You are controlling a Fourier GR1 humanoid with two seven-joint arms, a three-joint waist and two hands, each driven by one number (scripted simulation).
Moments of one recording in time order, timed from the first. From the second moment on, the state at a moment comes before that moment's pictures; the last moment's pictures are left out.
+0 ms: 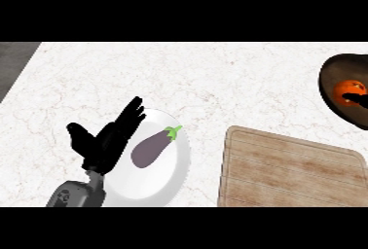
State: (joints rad) left arm -0.14 0.16 -0.25 -1.52 0.30 0.01 0.19; right arm -0.83 -0.71 -0.57 -0.13 0.35 0.00 -0.67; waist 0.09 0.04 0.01
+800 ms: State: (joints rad) left arm -0.12 0.17 -0.23 -1.54 0.31 0.01 0.19; right arm -0.67 -0.88 -0.59 -0.12 0.32 0.47 -0.73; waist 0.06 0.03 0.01
